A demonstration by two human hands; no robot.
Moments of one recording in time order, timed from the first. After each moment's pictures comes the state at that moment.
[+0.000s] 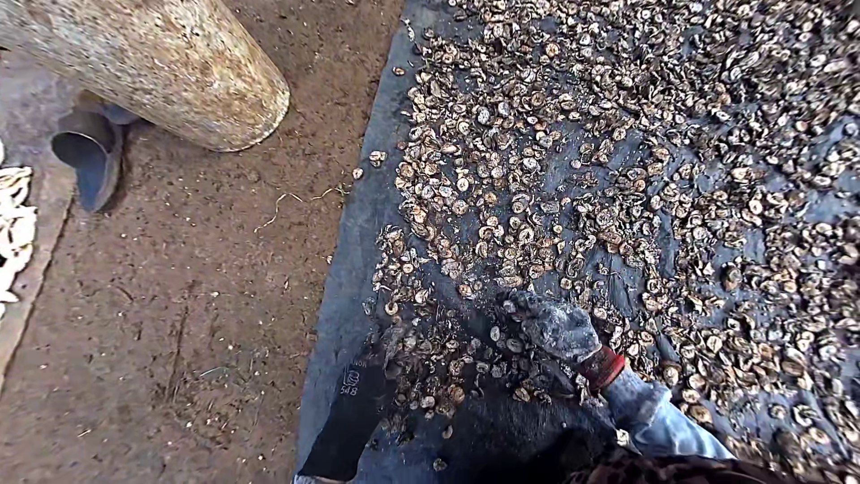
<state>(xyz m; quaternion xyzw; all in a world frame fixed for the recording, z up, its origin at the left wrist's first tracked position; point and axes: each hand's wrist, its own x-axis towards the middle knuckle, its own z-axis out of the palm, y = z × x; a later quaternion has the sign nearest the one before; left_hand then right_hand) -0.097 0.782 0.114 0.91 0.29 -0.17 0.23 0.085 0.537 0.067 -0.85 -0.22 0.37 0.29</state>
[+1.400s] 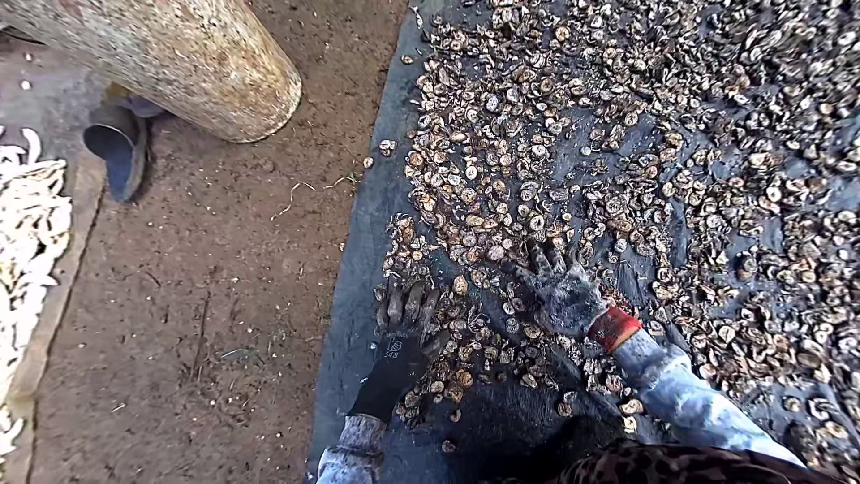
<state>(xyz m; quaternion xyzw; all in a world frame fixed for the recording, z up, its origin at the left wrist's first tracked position) -0.089 0.787 0.052 0.97 0.16 -0.16 0.12 0.107 0.542 0.031 -0.85 -0.39 0.34 0.11</state>
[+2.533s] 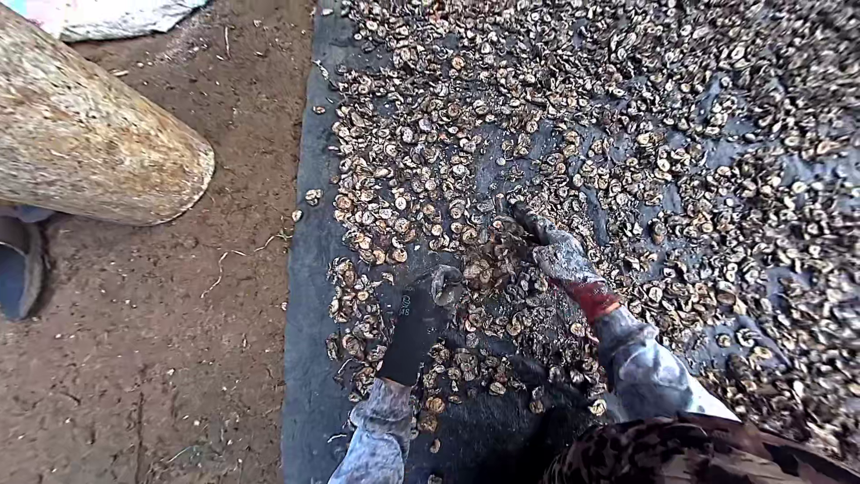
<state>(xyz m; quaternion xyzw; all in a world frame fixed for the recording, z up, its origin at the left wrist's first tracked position) 0.027 0.709 0.090 0.92 0.15 -0.12 0.36 0.131 0.470 0.075 -0.83 0.03 0.28 0.47</state>
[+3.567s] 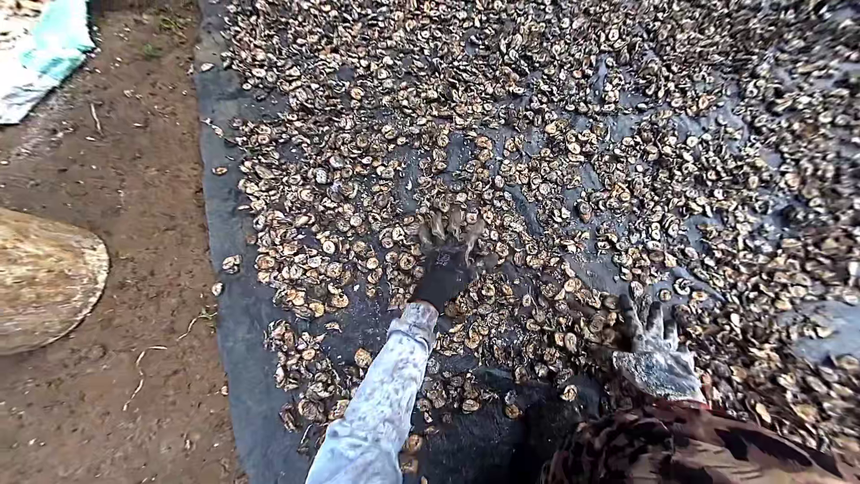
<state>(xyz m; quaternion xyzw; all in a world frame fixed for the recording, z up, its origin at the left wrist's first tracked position) 0.154 0.619 -0.023 0.96 -0.18 -0.22 0.09 -0.041 0.304 0.029 -0.96 0.20 0.18 0.10</state>
